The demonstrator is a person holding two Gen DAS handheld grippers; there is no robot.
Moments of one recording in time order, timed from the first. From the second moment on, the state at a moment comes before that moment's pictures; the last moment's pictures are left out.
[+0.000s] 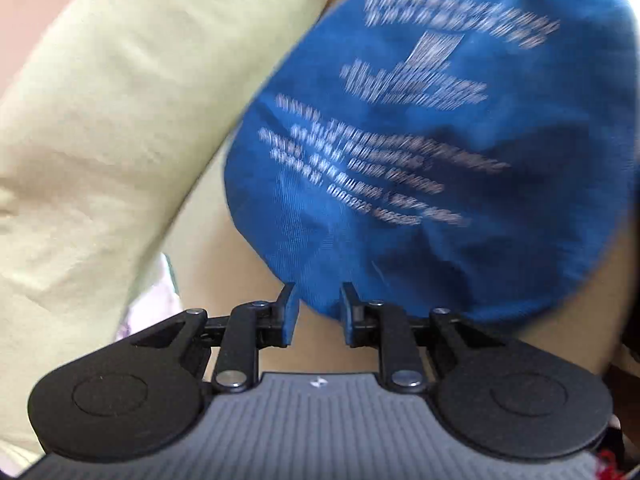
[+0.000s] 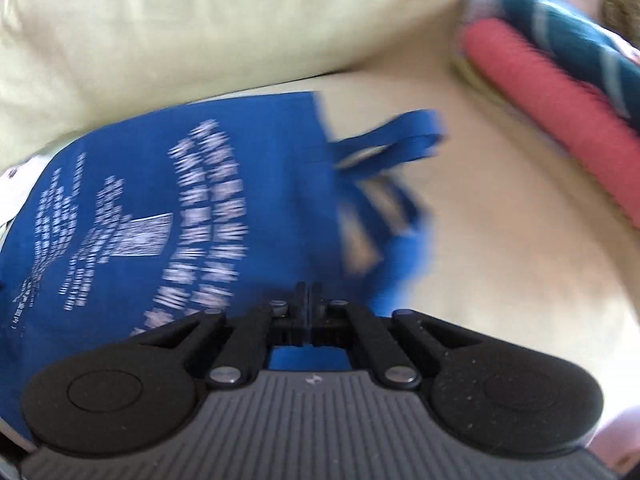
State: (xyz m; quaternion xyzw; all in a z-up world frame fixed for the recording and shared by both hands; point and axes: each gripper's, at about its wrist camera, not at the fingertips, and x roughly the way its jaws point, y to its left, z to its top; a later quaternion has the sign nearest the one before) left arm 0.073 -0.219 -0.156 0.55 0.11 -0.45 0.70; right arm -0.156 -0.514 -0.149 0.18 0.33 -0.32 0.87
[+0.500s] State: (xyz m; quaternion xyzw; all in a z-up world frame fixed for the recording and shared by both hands) left arm -0.006 -0.229 -0.212 0.65 0.00 -0.51 0.56; right arm -0.194 -0.382 -0.183 -0.24 0.38 -0.20 0.87
